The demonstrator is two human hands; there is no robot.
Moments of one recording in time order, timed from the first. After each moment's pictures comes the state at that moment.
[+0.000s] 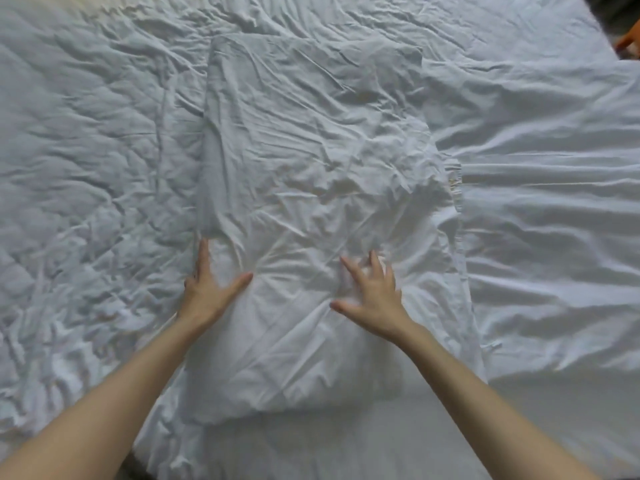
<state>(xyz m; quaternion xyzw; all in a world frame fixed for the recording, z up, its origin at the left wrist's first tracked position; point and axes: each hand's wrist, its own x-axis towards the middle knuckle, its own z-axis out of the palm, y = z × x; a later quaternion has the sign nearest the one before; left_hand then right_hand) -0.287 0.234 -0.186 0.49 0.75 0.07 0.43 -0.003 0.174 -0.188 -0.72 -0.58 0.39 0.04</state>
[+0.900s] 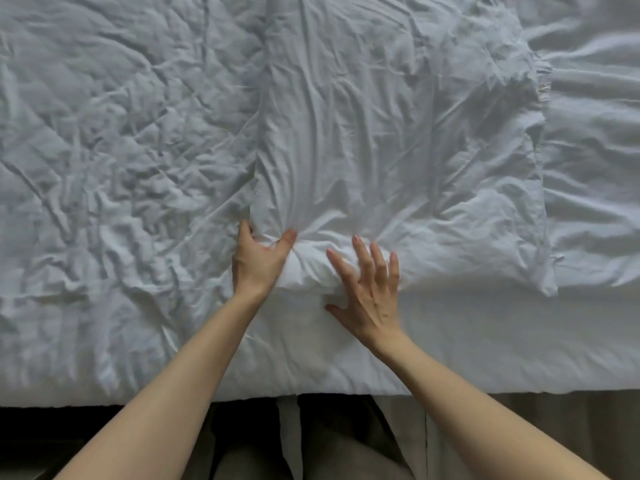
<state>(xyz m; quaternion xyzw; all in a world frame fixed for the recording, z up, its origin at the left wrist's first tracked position) -0.334 0.098 -0.219 0.37 0.77 0.24 0.46 -0.154 0.018 -0.259 -0.66 -0.75 0.05 0.02</state>
